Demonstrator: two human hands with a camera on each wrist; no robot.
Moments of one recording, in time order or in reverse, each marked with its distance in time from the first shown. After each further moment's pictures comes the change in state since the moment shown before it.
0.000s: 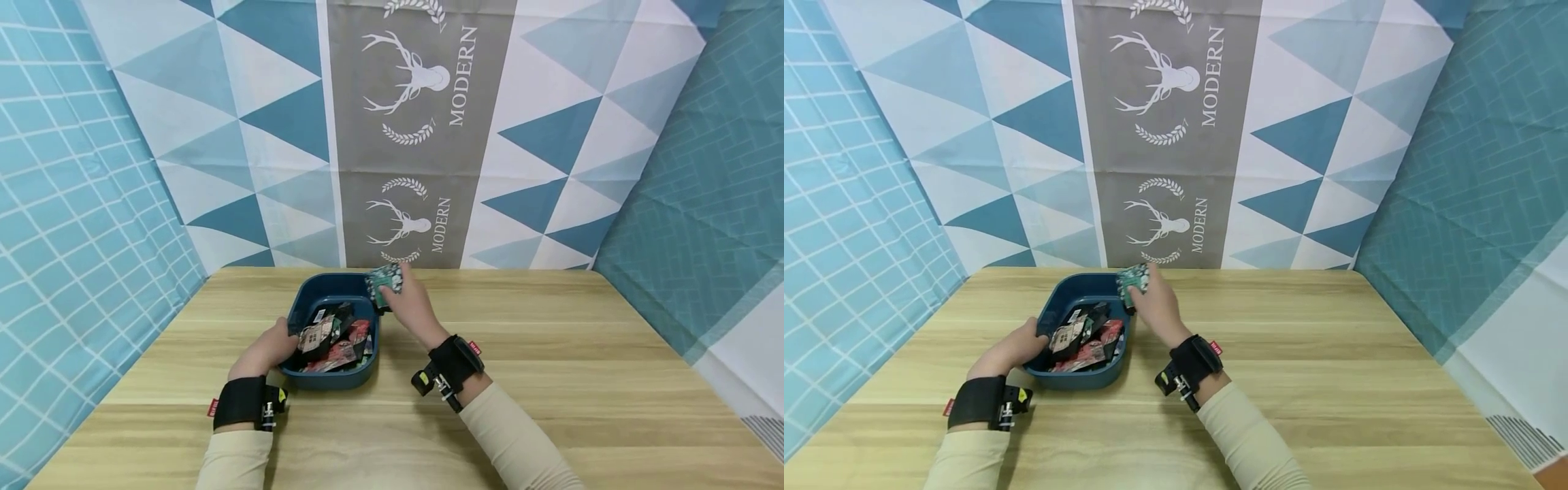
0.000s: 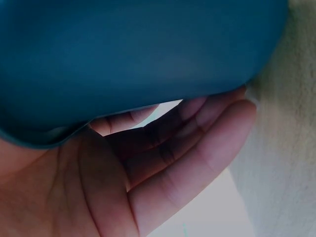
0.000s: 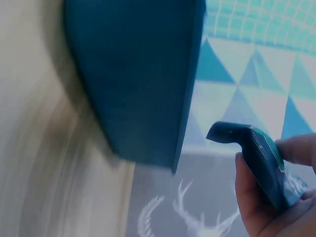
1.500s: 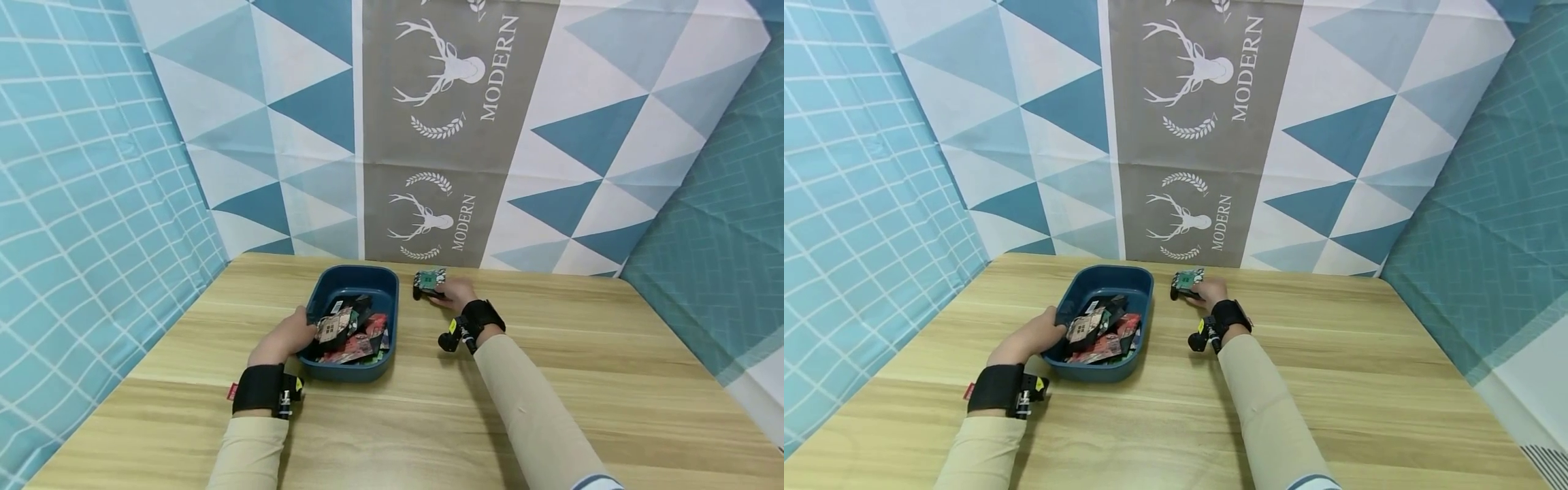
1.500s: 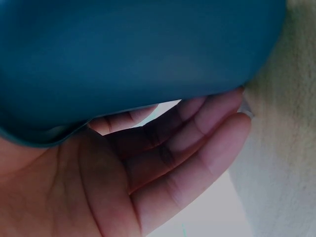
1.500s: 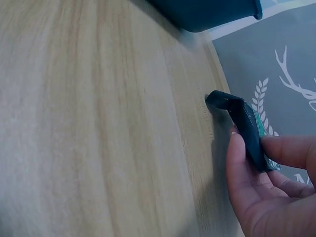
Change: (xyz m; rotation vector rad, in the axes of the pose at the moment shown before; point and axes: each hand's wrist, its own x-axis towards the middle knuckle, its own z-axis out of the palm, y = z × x) left_hand 0.002 -0.003 0.004 0.045 0.022 -0.022; right_hand 0.076 0.112 -0.008 0.631 -0.019 0.579
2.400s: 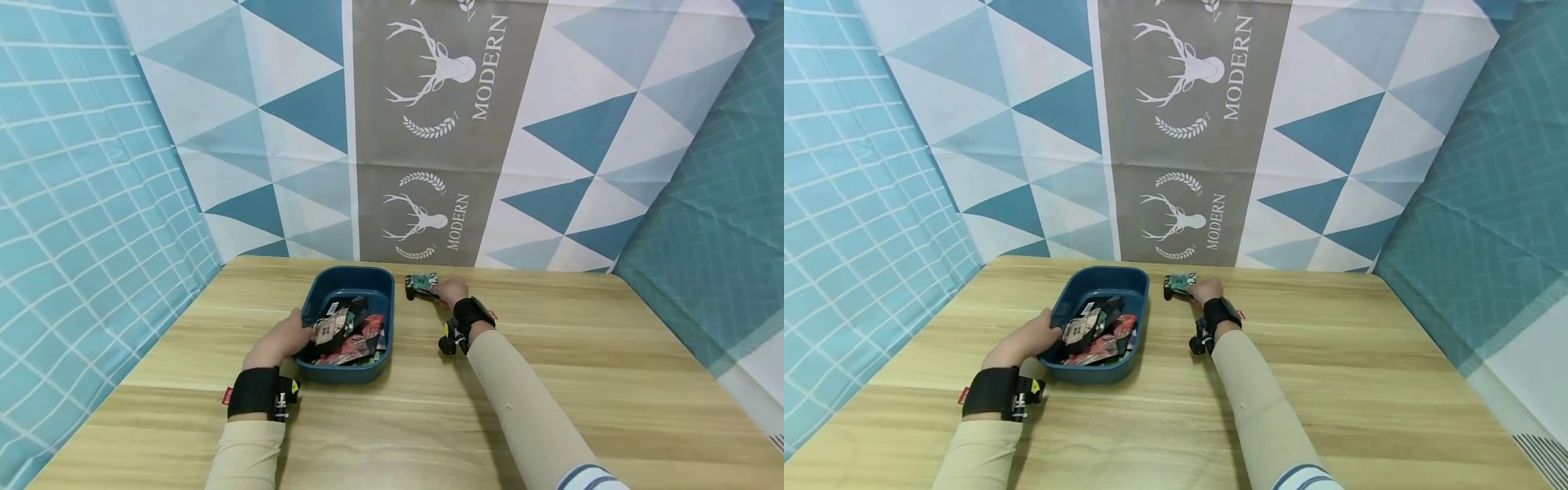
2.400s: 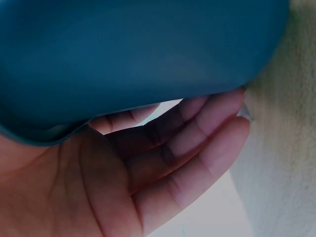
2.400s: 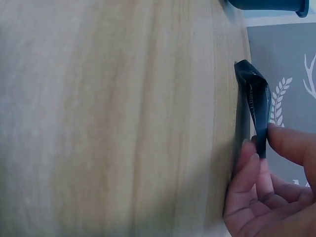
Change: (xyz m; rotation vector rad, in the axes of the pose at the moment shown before) left_hand 0.001 0.001 -0.002 0.023 -0.016 0.010; right_hand -0.008 -0.002 0.003 -0.497 0.154 -0.112
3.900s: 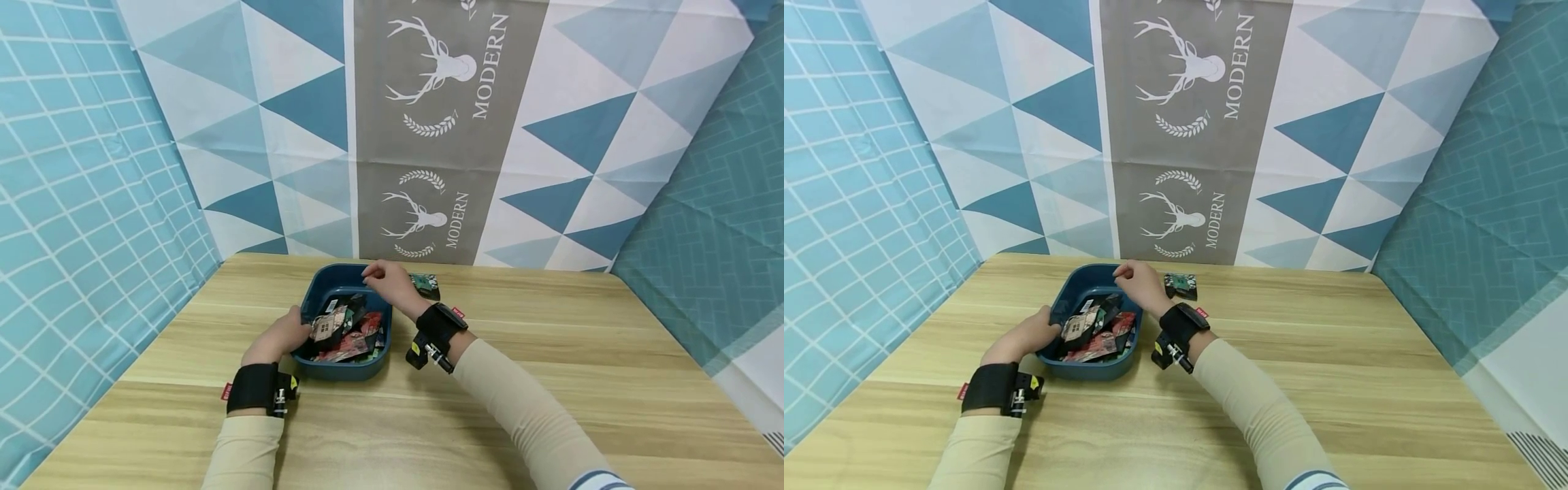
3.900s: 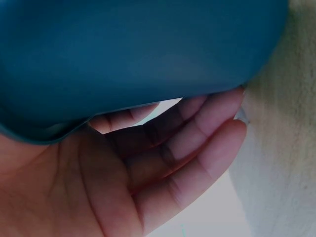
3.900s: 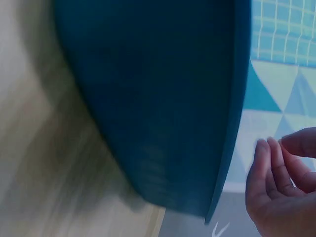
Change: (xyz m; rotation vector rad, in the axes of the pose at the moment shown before) left_hand 0.002 0.000 0.000 -0.002 0.001 -0.008; right_hand 0.042 -0.005 0.105 -0.062 -0.374 -0.620
